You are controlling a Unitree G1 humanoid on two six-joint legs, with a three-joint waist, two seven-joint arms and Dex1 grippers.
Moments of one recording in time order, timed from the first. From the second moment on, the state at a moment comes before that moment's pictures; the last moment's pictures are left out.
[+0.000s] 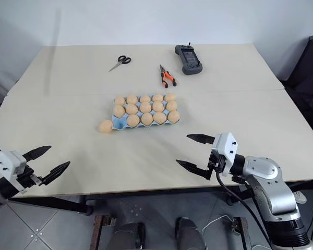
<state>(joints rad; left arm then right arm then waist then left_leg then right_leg) 0.15 0.69 0.54 0.05 -0.43 -0.02 -0.89 -0.15 -0.62 -0.05 -0.27 0.47 0.14 1.01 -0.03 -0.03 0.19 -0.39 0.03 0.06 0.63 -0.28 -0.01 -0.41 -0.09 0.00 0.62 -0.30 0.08</state>
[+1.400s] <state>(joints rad) -0.59 0.51 0.22 0.72 -0.24 -0.10 -0.72 -0.14 -0.56 -0.05 -0.26 0.44 0.08 0.94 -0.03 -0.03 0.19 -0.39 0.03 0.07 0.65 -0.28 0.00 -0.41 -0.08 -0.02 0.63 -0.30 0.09</state>
